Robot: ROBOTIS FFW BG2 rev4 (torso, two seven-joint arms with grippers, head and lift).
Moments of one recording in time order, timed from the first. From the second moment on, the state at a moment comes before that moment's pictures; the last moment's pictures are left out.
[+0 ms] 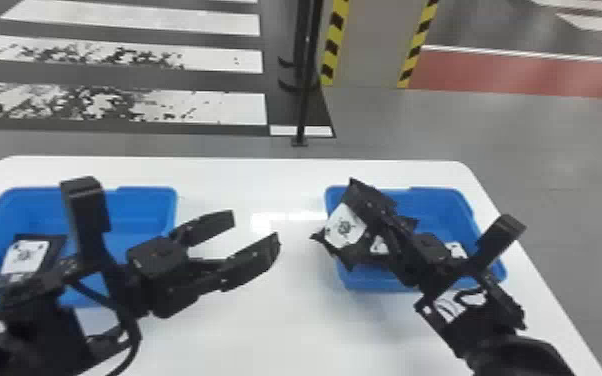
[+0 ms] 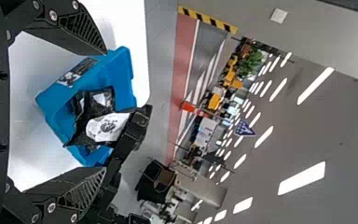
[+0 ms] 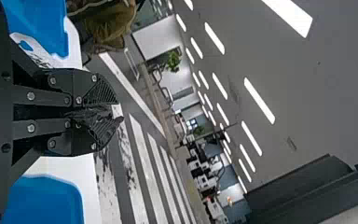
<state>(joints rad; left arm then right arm) 0.24 0.18 -0.08 -2.19 0.46 0.68 -0.59 0.21 -0.12 -0.10 -1.77 -0.53 0.14 0.56</state>
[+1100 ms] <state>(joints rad) 0.58 0.04 0.32 -2.47 0.29 0.54 -0.49 0.34 -0.10 -0.25 -1.82 -0.24 -0.02 0.40</state>
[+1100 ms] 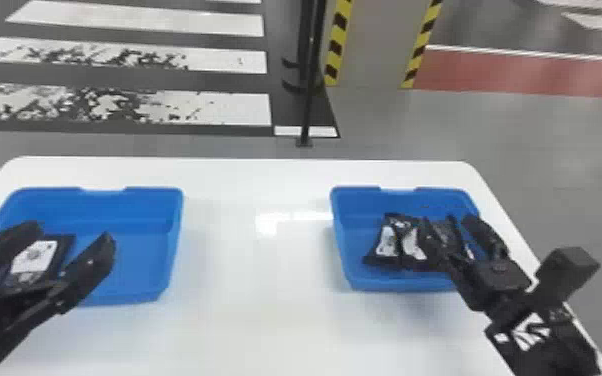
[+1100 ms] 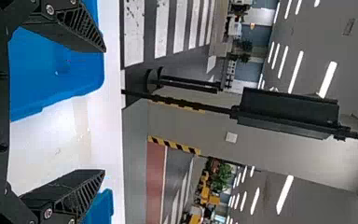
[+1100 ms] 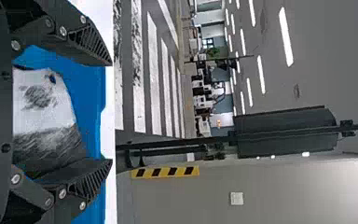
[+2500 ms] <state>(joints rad) 0.03 0.14 0.37 -1.94 -0.13 0.97 -0.42 0.77 -0.04 -0.17 -2.27 -0.25 0.00 0.41</state>
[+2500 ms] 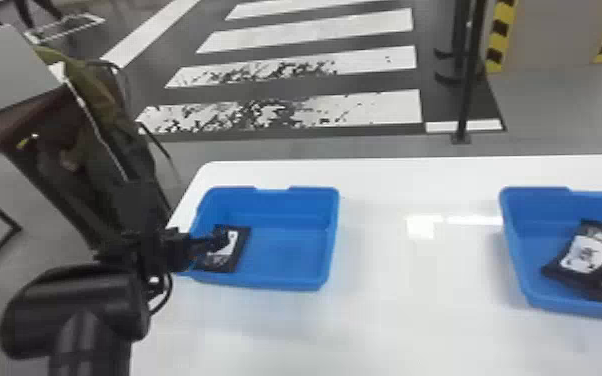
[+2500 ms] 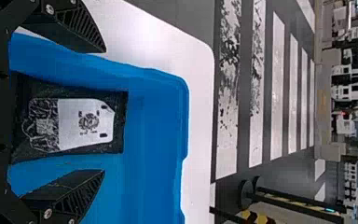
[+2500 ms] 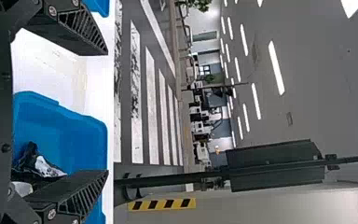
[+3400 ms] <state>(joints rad) -0.14 0.19 0.27 -1.69 -0.15 1.11 -0.46 0.73 -0.04 -0.15 -2.22 -0.29 0.05 0.44</state>
